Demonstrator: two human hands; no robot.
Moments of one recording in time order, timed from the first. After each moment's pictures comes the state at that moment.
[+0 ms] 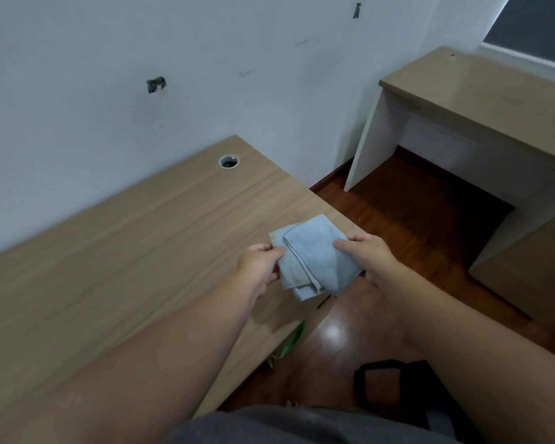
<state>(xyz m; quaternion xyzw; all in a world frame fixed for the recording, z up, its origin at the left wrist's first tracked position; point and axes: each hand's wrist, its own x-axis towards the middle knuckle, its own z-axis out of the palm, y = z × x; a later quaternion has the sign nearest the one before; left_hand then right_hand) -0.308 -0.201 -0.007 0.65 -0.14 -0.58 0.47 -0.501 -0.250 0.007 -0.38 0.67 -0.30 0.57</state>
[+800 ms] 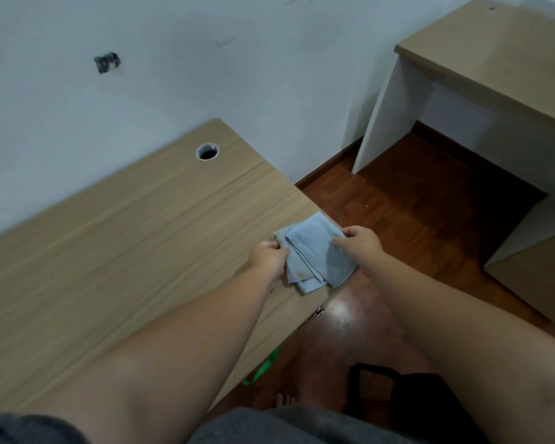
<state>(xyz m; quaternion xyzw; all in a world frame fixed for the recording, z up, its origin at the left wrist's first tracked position) -0.368 -0.304 -0.071 0.76 -0.14 -0.52 0.37 -0.541 -0.367 -0.068 -0.49 0.70 -0.17 0.49</state>
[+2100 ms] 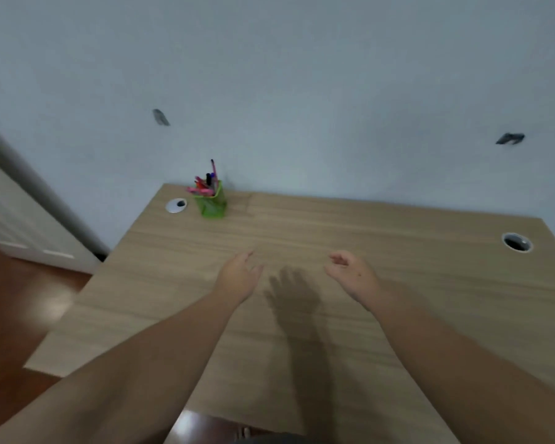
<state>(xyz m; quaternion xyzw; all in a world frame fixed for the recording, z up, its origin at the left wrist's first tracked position) 0.008 0.095 0.019 0.93 -0.11 -0.17 0.30 -0.095 -0.115 0.005 -0.81 0.30 -0.01 0.51</state>
